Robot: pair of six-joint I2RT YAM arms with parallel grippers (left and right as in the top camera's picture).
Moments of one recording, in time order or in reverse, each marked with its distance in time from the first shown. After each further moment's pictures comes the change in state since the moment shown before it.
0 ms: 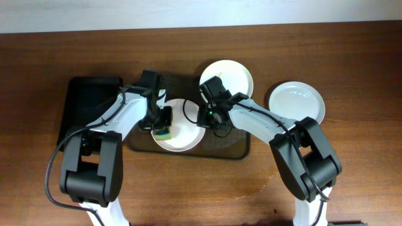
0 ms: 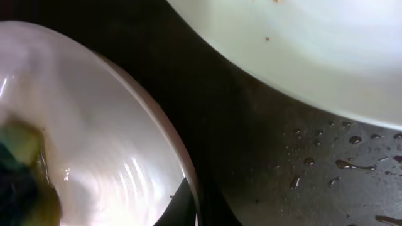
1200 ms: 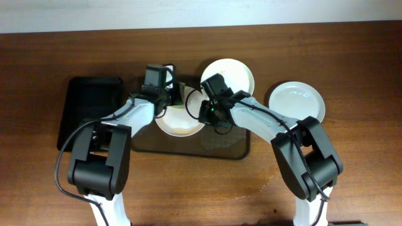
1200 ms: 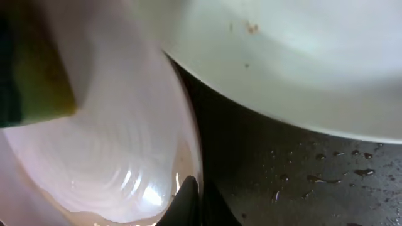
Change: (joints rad) left arm -0.031 0.060 -0.064 0.734 0.048 -0.140; right arm -0.011 0.000 0.013 0.000 0.032 0.040
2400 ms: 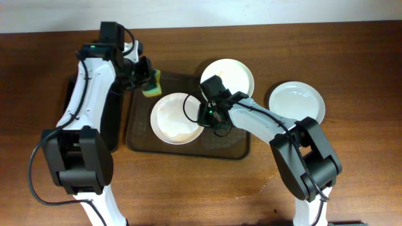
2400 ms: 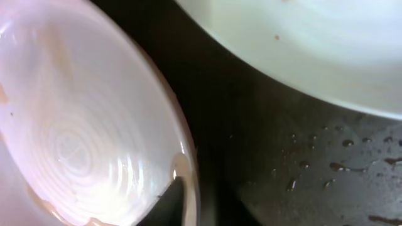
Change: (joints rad) left arm 0.216 0.019 0.624 -0.964 0.206 0.037; right arm 0.011 0.000 0.000 -0.010 -0.026 -0.032
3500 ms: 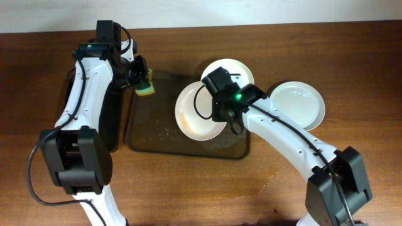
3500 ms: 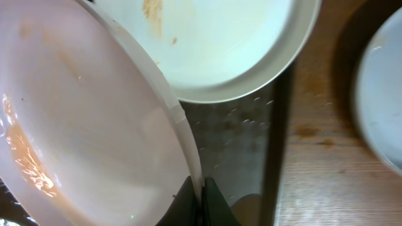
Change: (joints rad) left arm 0.011 0.000 0.004 0.009 -0.106 0.019; right arm 0.047 -0.248 0.092 -0.378 0.446 -0.155
